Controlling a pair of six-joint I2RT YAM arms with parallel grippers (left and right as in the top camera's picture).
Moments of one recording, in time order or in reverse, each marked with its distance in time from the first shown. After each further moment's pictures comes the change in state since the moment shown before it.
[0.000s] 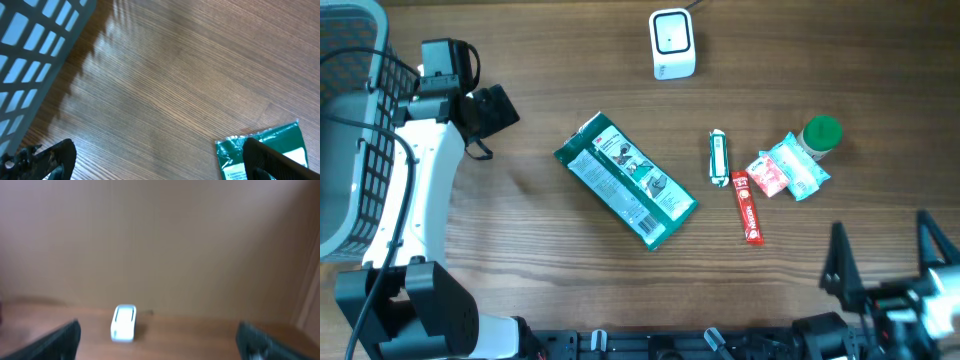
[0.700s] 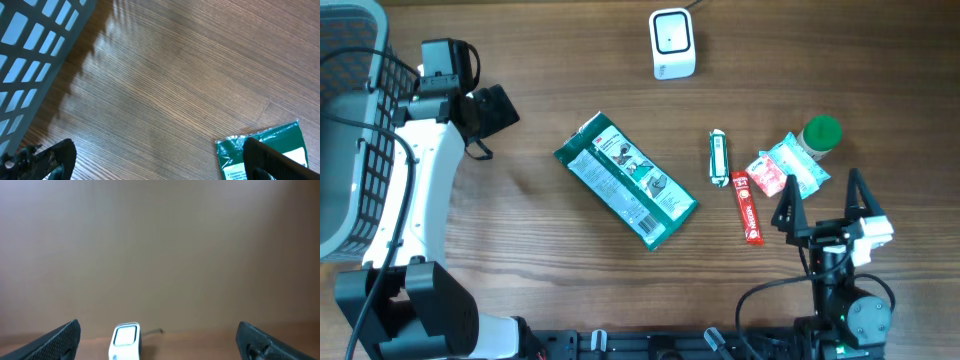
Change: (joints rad) left arm 0.000 0.000 0.000 0.000 0.000 0.000; right arm -0.105 -0.067 -0.781 0.882 -0.060 0.195
